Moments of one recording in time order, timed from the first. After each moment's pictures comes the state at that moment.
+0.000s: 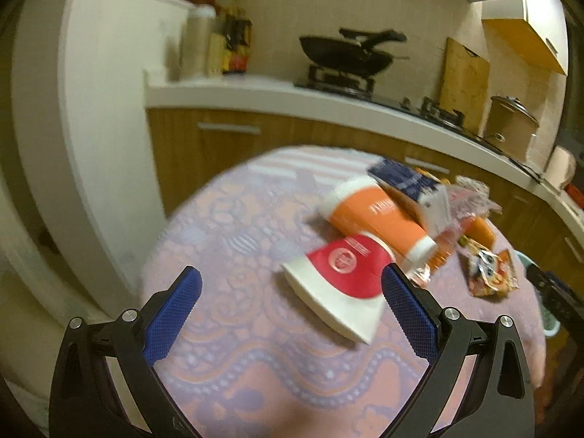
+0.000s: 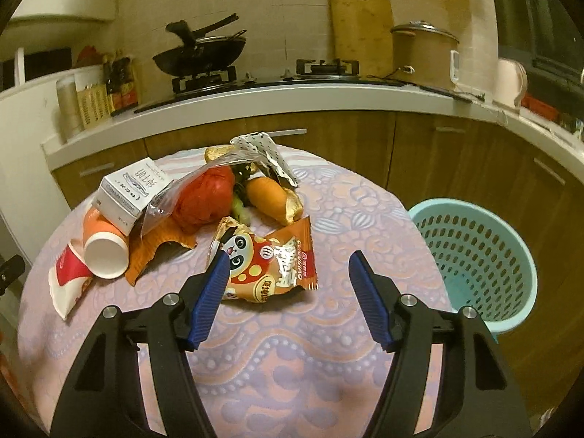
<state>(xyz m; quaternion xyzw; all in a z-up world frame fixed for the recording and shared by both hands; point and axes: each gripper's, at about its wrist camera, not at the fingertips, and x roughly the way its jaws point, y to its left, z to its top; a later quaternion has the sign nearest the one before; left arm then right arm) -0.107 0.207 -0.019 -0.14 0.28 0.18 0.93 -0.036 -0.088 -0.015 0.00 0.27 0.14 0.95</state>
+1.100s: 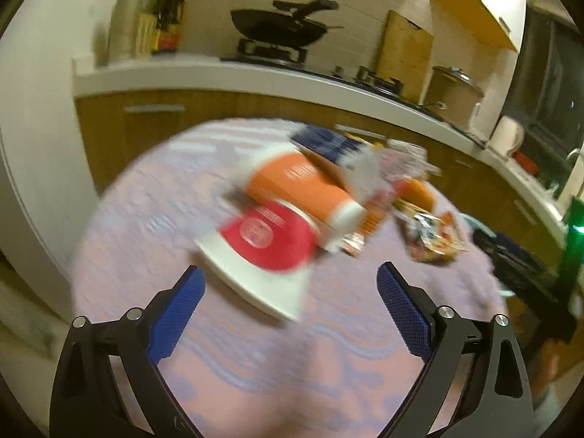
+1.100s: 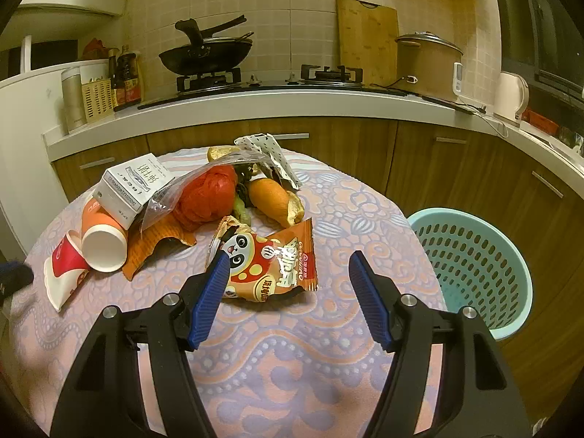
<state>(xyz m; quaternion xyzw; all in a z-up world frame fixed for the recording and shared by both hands) -0.091 0.187 -0.025 -0.12 0.32 0.05 0.94 -0.040 -0.086 -0.017 -0.01 0.26 0.14 0.95</state>
